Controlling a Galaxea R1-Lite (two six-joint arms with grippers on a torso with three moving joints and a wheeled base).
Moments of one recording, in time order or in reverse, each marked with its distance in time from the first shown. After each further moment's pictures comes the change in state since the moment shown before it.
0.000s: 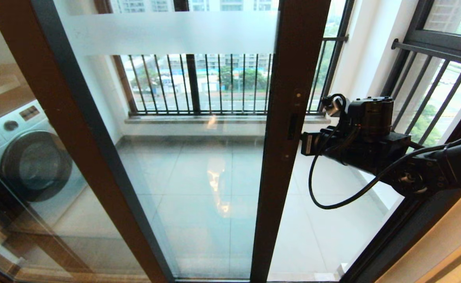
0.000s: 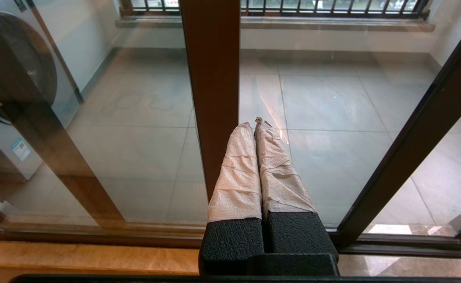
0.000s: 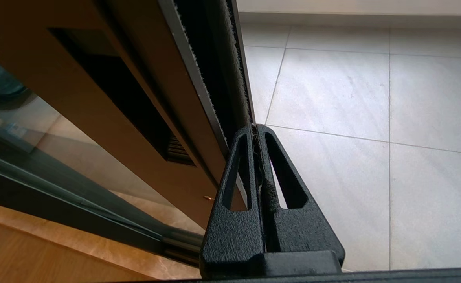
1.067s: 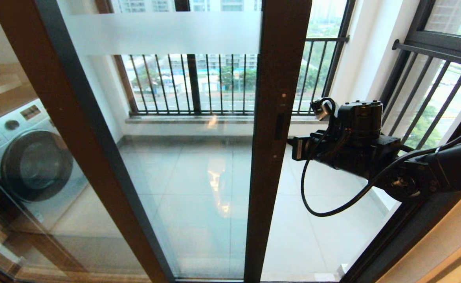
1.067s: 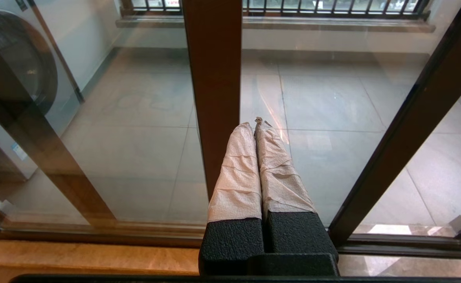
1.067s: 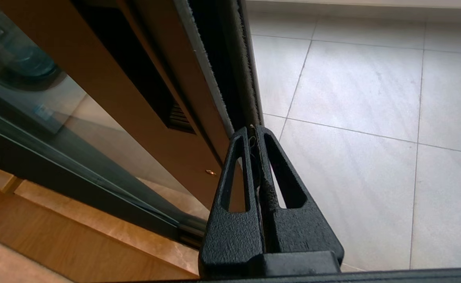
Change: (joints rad) left arm 0.000 0.000 0.000 0.000 0.000 0.000; right arm 0.005 0.011 0.003 0.000 0.011 0.013
